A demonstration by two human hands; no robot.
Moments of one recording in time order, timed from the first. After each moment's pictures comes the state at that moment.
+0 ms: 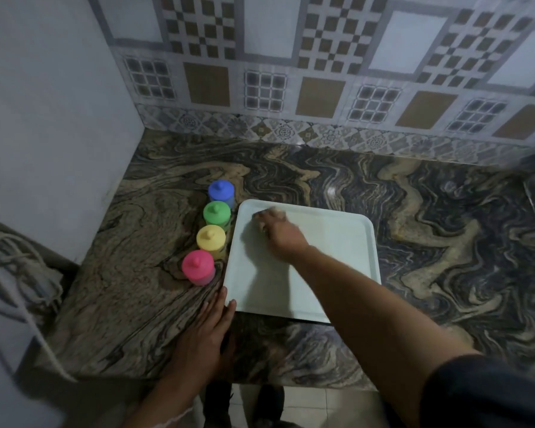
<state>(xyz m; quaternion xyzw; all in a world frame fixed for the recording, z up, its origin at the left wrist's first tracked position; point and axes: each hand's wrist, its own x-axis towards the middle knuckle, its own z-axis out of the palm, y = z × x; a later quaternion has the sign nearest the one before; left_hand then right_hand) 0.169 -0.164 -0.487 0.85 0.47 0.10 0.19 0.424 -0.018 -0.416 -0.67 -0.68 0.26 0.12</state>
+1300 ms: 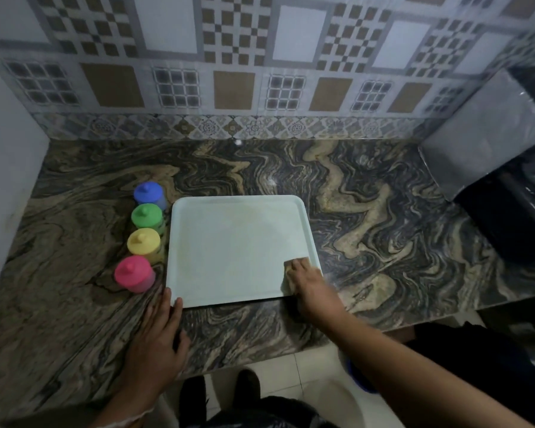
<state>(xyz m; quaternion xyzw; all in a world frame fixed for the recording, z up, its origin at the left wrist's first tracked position) 0.176 -0.166 -0.494 0.85 0.47 0.11 0.19 0.522 -0.243 -0.425 -0.80 -0.57 0.20 0.06</state>
